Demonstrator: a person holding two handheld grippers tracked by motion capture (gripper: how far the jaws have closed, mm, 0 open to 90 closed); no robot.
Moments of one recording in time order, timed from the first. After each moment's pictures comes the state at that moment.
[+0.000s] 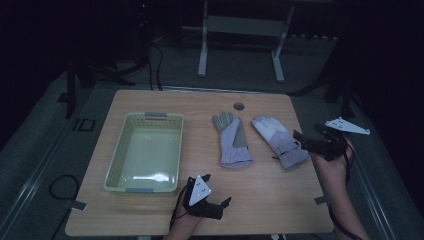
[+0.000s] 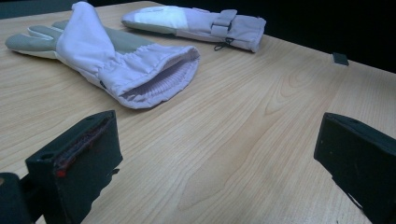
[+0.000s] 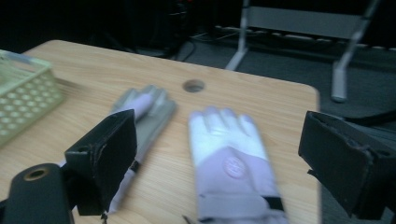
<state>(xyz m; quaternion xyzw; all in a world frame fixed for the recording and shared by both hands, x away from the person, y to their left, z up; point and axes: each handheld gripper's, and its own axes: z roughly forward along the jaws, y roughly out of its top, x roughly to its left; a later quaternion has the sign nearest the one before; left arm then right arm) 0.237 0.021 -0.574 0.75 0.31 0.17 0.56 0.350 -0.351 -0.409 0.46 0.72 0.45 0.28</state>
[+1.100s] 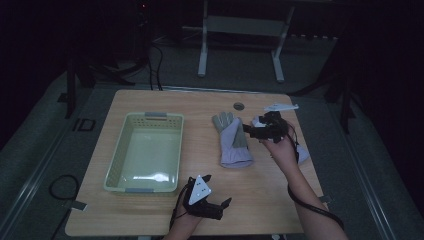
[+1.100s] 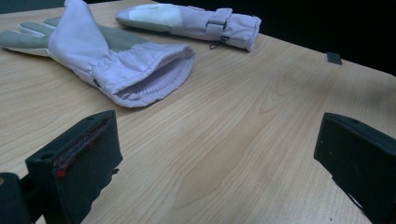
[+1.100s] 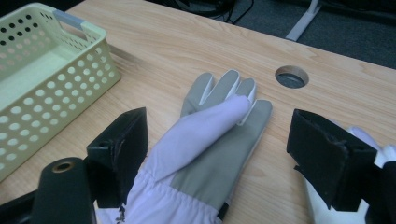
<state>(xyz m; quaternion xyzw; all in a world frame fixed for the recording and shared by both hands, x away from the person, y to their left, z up) 0.238 0.021 -0.574 0.75 0.31 0.16 0.56 0.420 -0.222 -0.439 0.42 0.80 0.40 0.18</state>
